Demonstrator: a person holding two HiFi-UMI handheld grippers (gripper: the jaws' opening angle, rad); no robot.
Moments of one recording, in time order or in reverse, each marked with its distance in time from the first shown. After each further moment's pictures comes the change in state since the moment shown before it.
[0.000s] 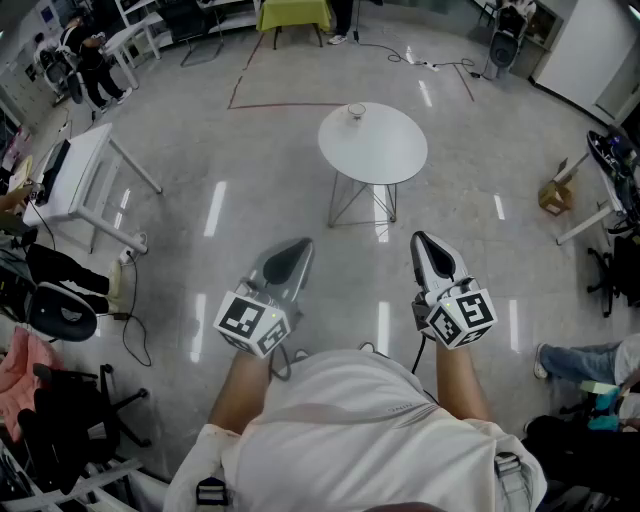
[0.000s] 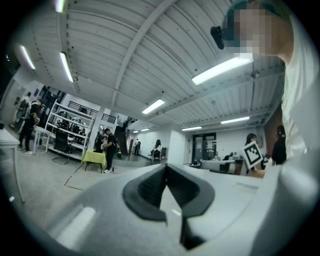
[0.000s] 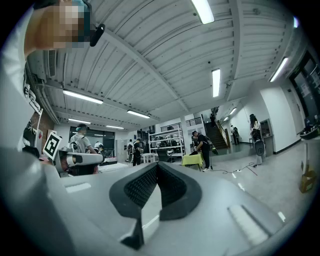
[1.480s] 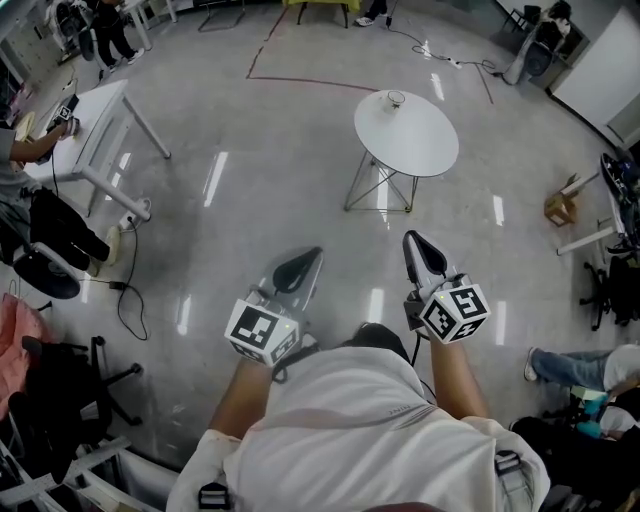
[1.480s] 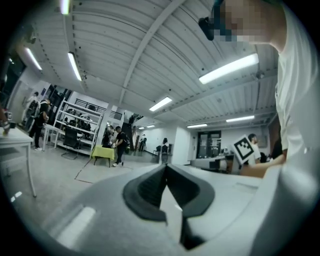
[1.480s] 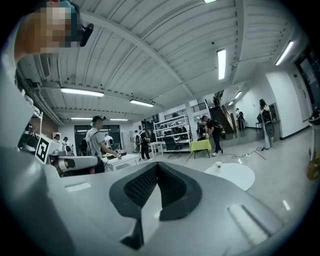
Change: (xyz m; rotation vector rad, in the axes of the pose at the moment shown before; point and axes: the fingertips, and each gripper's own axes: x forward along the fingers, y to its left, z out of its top) left arm -0.140 0.111 -0.029 -0.013 0.049 0.062; right arm 0.115 0.157 -0.071 0.069 0.145 0.061
